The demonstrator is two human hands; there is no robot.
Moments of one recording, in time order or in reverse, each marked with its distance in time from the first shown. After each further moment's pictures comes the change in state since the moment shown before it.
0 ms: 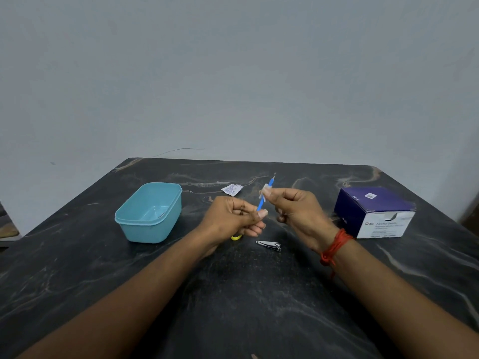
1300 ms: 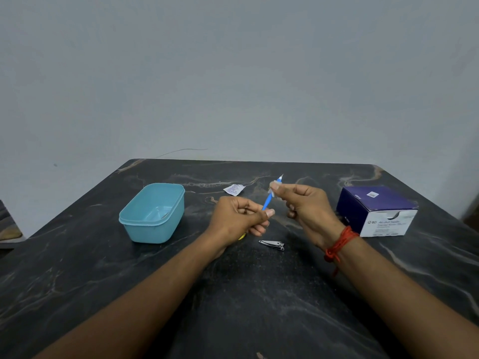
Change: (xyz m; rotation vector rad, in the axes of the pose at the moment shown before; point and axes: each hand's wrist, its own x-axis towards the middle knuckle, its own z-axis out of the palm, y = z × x) left_hand -0.001 -0.001 0.011 0.023 0.092 0.066; right_hand 0.001 -0.004 -0.004 -0.008 0.122 -0.014
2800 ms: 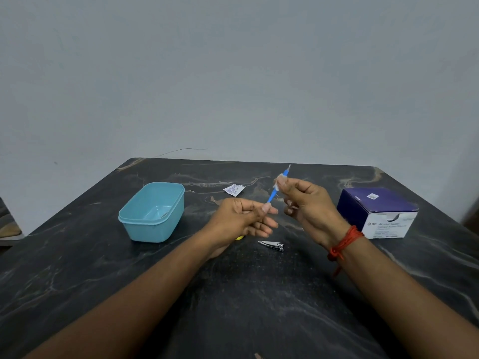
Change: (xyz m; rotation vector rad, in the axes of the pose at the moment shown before) left_hand 0.001 -0.001 -0.006 -0.145 -0.227 -0.049; right_hand 0.004 -0.003 -0.007 0.100 -0.114 -0.013
